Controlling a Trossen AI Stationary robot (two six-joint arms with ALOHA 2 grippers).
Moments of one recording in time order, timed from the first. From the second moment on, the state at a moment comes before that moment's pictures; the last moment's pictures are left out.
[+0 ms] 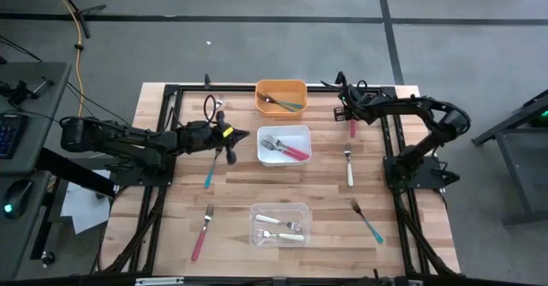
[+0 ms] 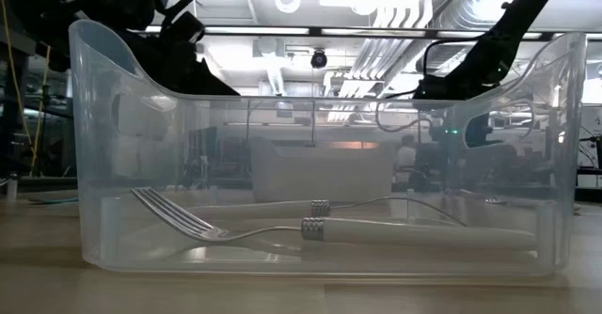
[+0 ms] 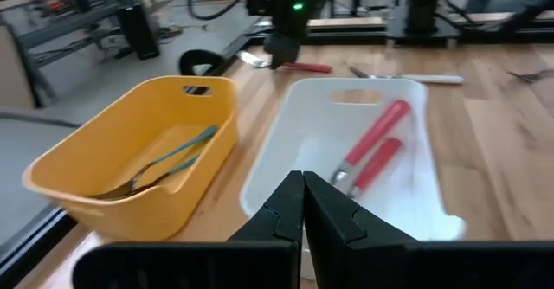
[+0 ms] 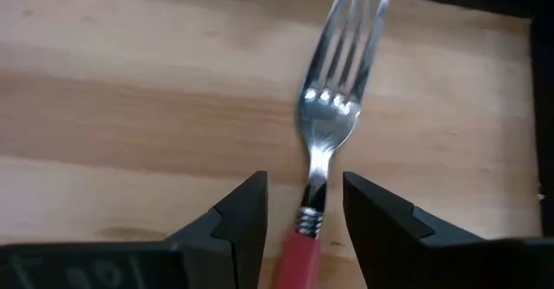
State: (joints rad) left arm 0.19 1.18 0.32 0.59 -0.17 0.08; right arm -0.81 1.56 0.65 -0.27 0.39 0.54
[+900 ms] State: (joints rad) left arm 0.19 1.17 0.32 0.58 -0.18 0.10; right arm -0.73 1.56 0.66 -0.26 0.28 0.49
